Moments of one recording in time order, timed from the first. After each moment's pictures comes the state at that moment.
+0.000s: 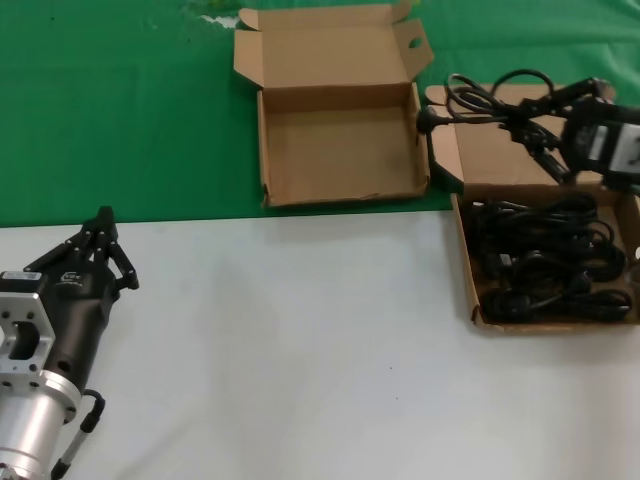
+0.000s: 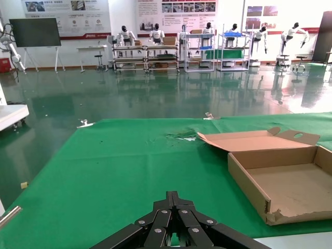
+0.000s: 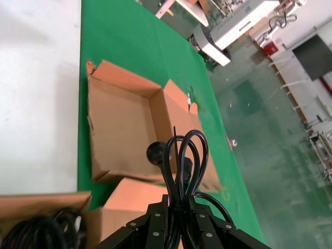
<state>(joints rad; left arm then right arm) 0.00 -0.30 1.60 -1.60 -1.80 0.00 0.00 0.87 0.62 -1.91 0.99 1.56 -0.82 -0.55</state>
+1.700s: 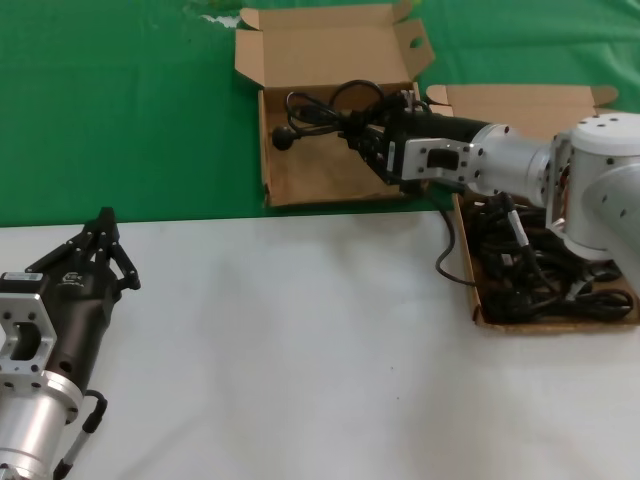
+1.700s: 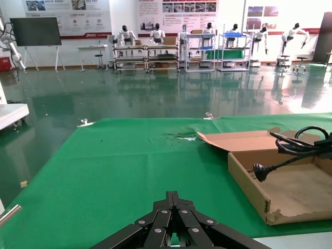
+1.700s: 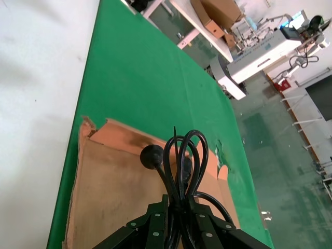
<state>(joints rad) 0.00 -0.30 1.60 -1.60 -1.80 0.00 0.00 1.26 0.07 -1.81 0.05 1.68 -0.68 -1.32</state>
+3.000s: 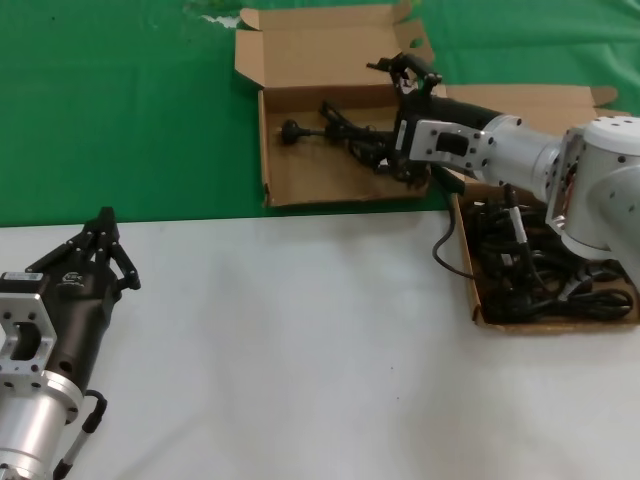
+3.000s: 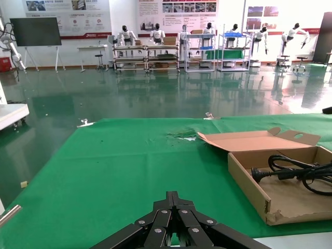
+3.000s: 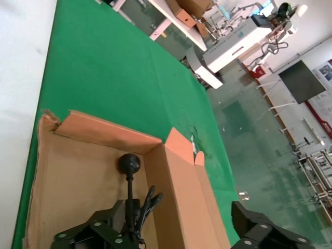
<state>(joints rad) 0.00 -0.30 1.60 -1.60 -1.80 0.00 0.00 1.27 0.07 -1.71 0.02 1.72 -0.63 -1.38</state>
